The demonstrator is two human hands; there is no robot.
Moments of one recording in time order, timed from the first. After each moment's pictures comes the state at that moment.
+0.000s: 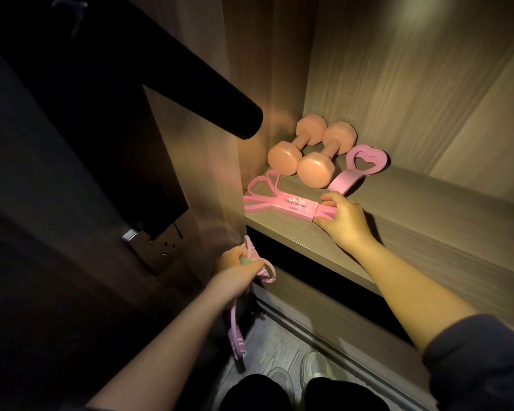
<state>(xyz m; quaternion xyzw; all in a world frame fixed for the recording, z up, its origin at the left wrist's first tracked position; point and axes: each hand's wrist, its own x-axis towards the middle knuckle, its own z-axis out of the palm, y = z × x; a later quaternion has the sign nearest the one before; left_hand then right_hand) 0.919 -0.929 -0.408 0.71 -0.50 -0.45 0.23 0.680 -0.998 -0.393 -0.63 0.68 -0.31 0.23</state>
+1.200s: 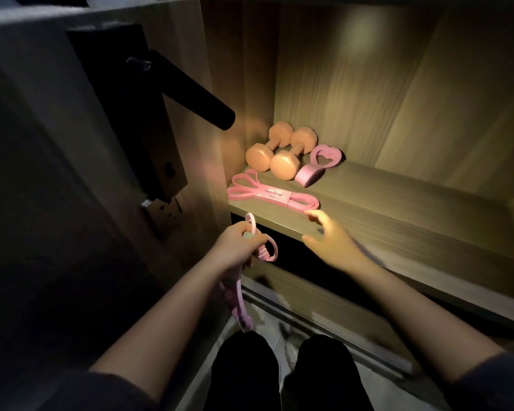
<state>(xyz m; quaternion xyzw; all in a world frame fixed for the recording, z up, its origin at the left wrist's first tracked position) 0.900 -0.867 -0.321 0.58 -0.61 -0.49 0.23 0.675 -0.862 -0.357 -0.65 0.64 -0.29 0.29</state>
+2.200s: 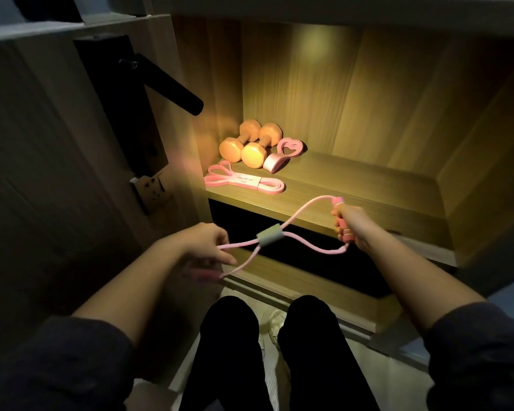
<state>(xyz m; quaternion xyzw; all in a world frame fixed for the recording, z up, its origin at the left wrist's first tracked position) 0.930 -0.821 -0.309 0.49 -0.79 -0.36 -0.06 0.596 -0.777 -0.324 -0.30 0.73 -0.42 0.46</state>
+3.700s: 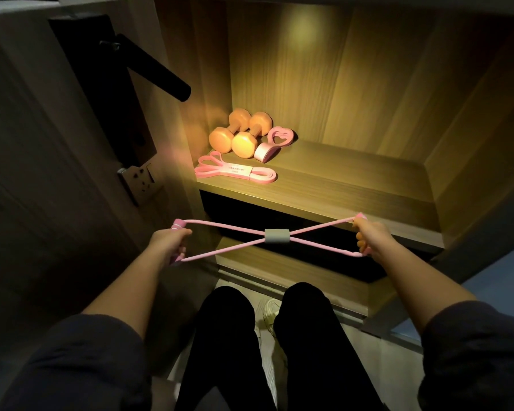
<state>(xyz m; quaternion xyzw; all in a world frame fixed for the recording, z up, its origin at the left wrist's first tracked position) 0.969 -0.825 -0.373 0.70 -0.36 -0.55 0.28 0.557 -0.730 -0.365 -0.19 0.79 -0.42 0.41</state>
